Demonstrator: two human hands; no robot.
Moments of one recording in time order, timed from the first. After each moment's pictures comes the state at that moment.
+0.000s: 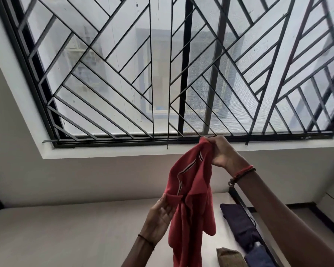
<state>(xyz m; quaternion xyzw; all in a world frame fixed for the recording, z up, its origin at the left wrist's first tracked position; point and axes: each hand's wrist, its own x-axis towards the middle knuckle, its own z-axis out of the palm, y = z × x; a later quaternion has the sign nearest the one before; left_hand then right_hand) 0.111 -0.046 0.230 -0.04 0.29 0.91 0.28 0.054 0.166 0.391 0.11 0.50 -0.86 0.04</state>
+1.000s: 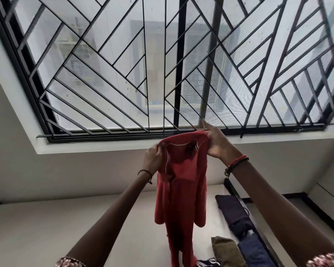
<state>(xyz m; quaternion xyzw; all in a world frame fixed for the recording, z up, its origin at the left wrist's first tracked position) 0.022 -0.022 0.323 0.12 0.83 0.53 -0.09 0.061 0.172 0.393 0.08 0.53 -0.84 0.04</state>
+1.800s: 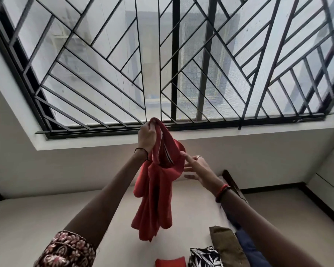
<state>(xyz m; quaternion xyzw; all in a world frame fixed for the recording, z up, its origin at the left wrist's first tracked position) 0.012 -0.009 0.367 0.07 0.79 0.59 -0.14 0.100 0.147 0.287 0.16 0.70 -0.69 0.00</state>
